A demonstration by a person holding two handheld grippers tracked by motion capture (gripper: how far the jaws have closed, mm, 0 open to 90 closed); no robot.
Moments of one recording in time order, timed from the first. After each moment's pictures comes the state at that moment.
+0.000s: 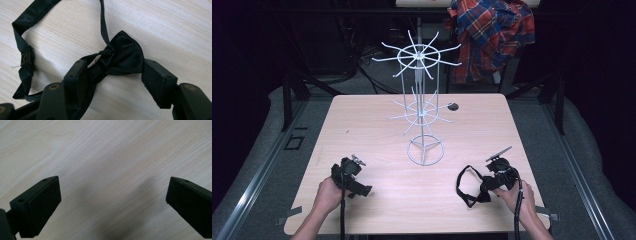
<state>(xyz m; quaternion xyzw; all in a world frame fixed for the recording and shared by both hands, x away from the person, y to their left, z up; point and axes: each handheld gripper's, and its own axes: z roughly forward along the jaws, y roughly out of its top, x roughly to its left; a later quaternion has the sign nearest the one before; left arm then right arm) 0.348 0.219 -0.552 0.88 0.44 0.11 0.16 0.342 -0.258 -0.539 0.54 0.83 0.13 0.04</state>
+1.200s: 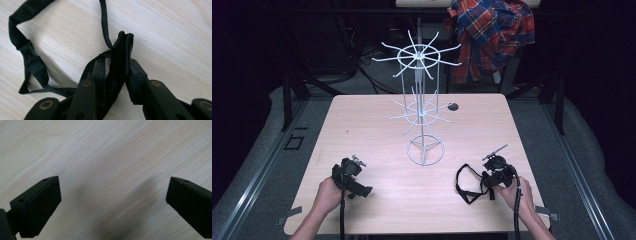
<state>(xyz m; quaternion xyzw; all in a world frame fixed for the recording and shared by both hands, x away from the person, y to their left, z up) 0.348 0.219 -0.552 0.88 0.43 0.10 0.16 0.350 -0.253 -0.540 0.50 0.85 0.13 0.06</state>
